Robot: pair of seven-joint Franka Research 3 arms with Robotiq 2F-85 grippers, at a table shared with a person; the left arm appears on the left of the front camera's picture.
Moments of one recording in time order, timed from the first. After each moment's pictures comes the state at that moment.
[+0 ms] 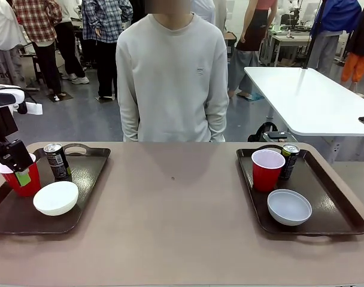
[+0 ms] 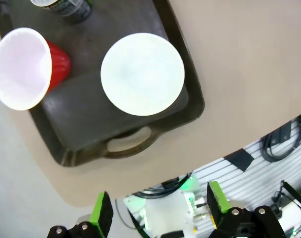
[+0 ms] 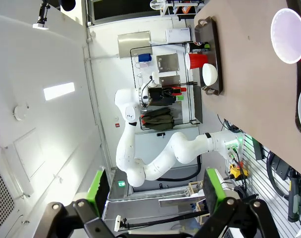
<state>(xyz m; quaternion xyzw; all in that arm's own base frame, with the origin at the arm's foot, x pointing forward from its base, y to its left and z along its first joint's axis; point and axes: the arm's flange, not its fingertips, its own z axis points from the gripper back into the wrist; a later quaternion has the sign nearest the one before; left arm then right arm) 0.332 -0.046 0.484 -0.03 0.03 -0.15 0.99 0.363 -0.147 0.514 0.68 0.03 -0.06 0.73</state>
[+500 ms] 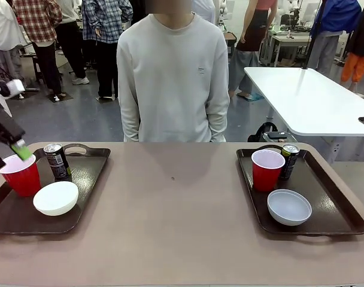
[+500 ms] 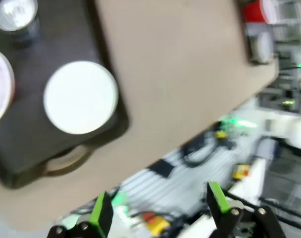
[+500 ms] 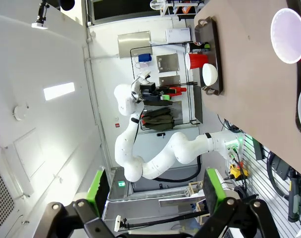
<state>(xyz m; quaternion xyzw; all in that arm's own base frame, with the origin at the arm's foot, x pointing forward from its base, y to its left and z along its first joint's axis) 0.351 0.006 0.514 -0.30 0.02 -0.11 0.95 0.363 -0.148 0.514 0.68 0.03 -0.06 0.73</state>
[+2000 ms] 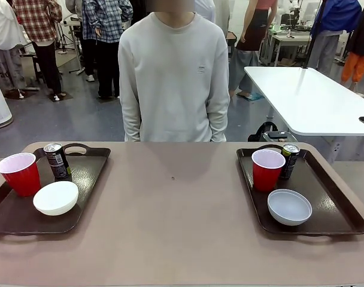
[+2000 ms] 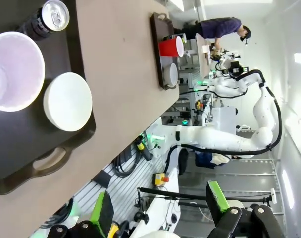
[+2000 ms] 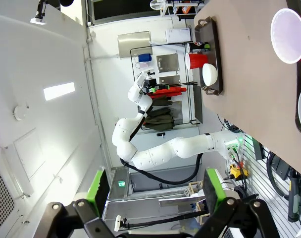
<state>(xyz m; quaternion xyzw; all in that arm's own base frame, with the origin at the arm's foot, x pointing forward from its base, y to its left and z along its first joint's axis) 0.358 0.186 0.480 -0.54 0.01 -0.05 0.84 0.363 -0.147 0.514 0.68 0.03 -0.06 0.73</state>
